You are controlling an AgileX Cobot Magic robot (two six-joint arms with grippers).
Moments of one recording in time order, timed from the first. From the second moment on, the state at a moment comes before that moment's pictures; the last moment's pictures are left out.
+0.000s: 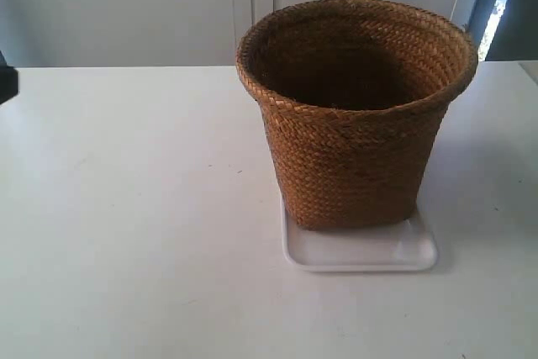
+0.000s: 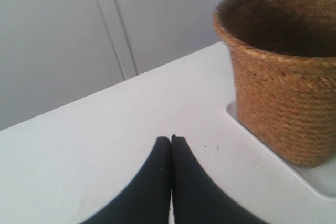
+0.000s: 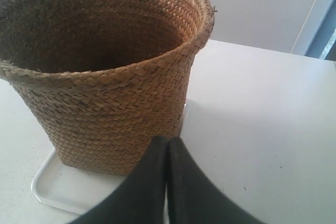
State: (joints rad) left arm -0.32 0.67 -0.56 -0.17 0.19 0.30; right arm -0.02 0.56 -0.56 0.26 0.48 -0.30
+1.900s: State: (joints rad) left arm 0.06 0.00 0.02 -0.16 0.26 0.29; right arm -0.02 0.52 -0.56 0.25 0.47 -0.31
